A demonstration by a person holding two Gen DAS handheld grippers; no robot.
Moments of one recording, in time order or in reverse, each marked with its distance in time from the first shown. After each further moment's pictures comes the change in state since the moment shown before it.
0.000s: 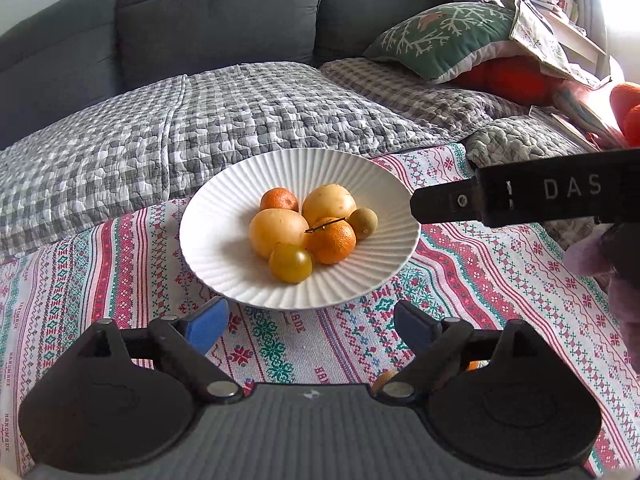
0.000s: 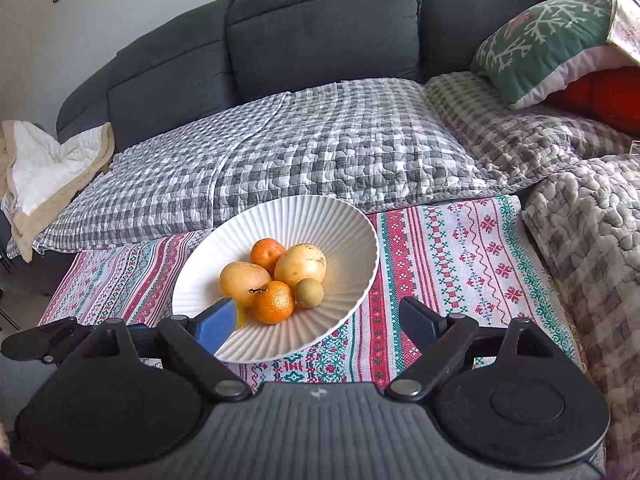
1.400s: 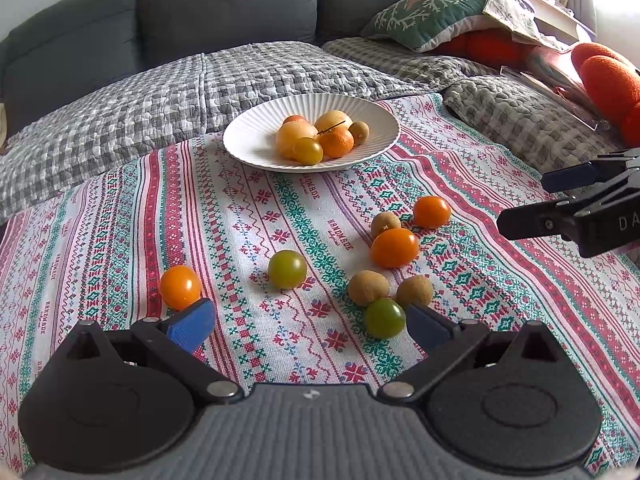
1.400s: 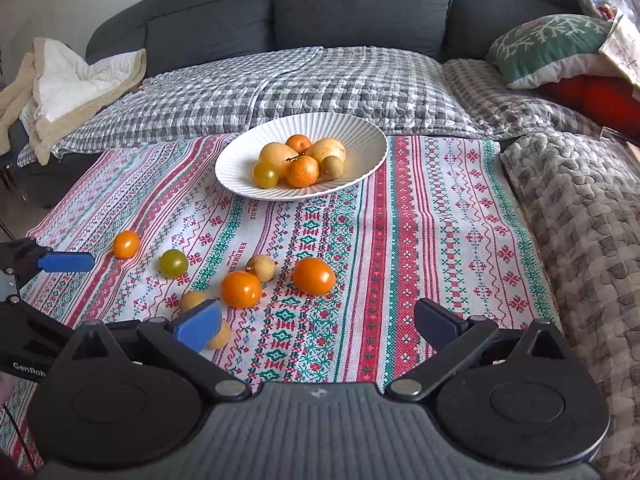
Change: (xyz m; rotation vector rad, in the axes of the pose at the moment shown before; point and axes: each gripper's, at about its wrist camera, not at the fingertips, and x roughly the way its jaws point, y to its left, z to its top) left arm -0.078 0.005 -0.090 0.015 0.029 0.017; right arm -0.069 0.025 -0.084 -0.178 0.097 -0.041
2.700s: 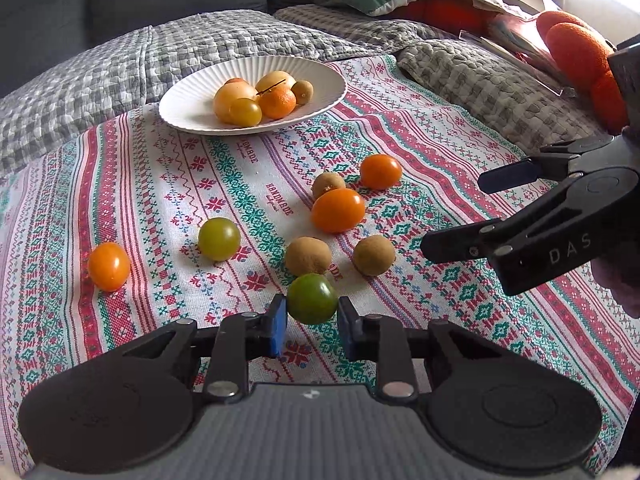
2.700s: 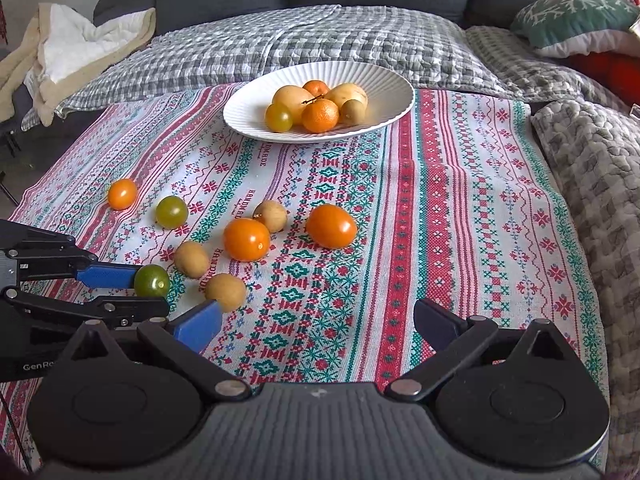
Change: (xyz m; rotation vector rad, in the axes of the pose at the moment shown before) left arm 0.018 -0.017 -0.009 0.040 0.093 -0.132; right arm 0.029 0.009 -0.012 -0.034 0.109 0.041
